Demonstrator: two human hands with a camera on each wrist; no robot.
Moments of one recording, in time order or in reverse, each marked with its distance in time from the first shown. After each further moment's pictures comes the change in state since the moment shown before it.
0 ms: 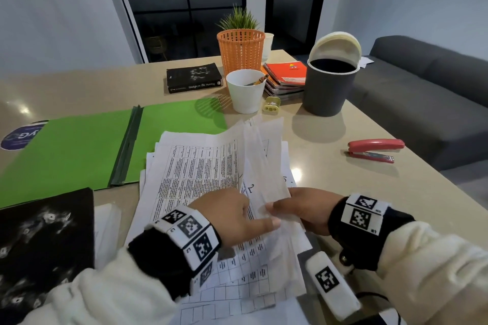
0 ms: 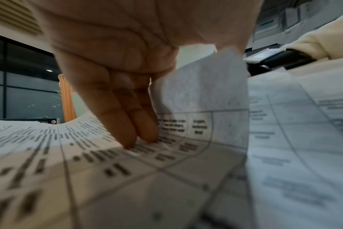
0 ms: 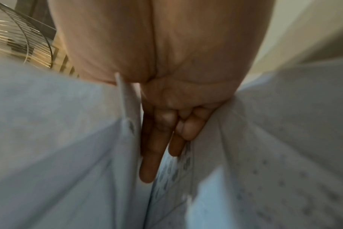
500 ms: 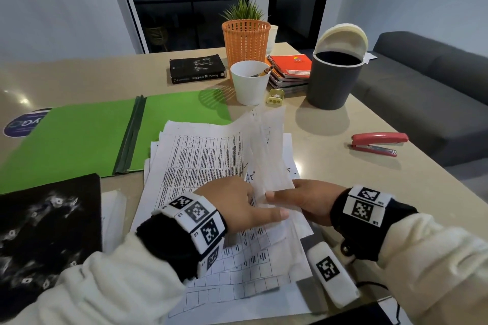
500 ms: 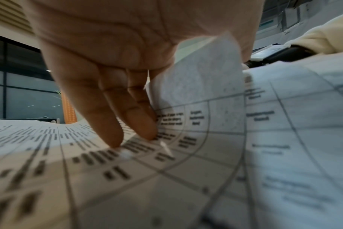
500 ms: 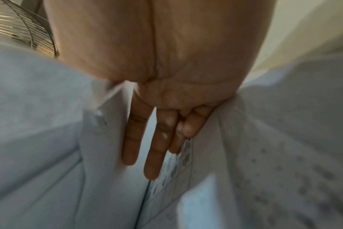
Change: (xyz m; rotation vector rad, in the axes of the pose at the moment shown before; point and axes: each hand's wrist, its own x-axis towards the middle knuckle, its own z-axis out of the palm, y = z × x) left_hand -0.009 0.004 -0.007 -0.087 -0.011 -0.021; right_hand 0.000 0.000 0.006 -0.048 -0.033 0.000
